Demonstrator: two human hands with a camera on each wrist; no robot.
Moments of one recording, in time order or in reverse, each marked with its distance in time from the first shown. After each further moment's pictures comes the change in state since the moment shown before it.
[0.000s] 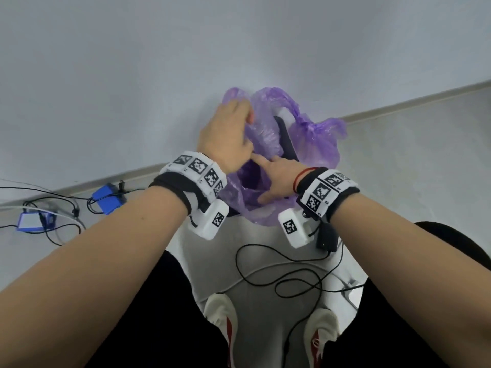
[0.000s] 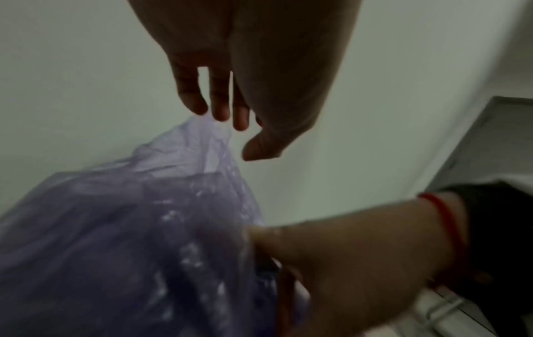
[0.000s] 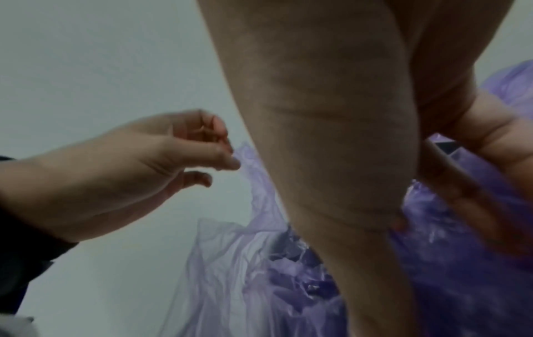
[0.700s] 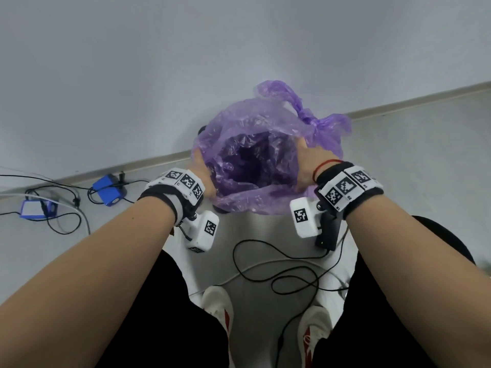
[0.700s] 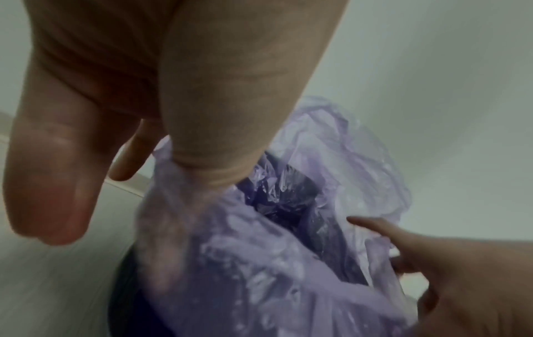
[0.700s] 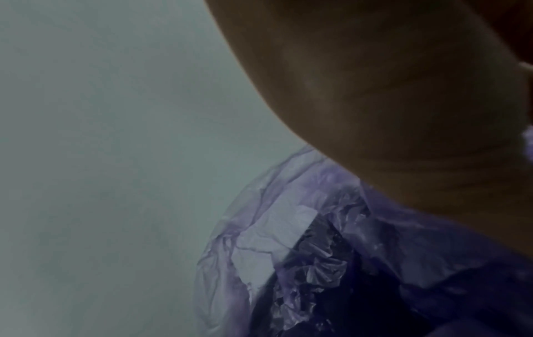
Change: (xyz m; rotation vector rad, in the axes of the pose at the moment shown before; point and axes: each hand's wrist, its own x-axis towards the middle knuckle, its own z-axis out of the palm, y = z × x) left_hand -0.048 -0.048 0.034 0.038 -0.699 -0.814; right_hand -0.012 0.042 -0.010 0.020 0.014 0.390
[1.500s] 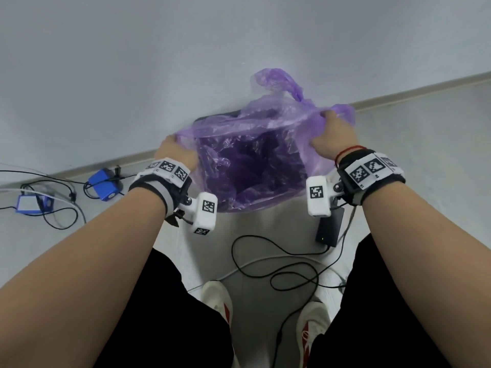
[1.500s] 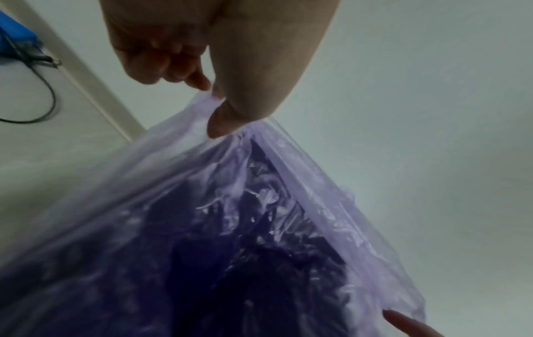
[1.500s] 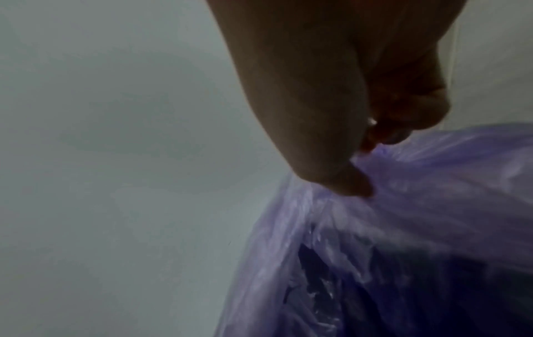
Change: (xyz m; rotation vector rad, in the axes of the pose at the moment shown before) left_hand 0.039 -0.014 -0.013 -0.475 0.402 -0.048; right_hand 0.056 0.047 0.001 0.488 0.348 0.052
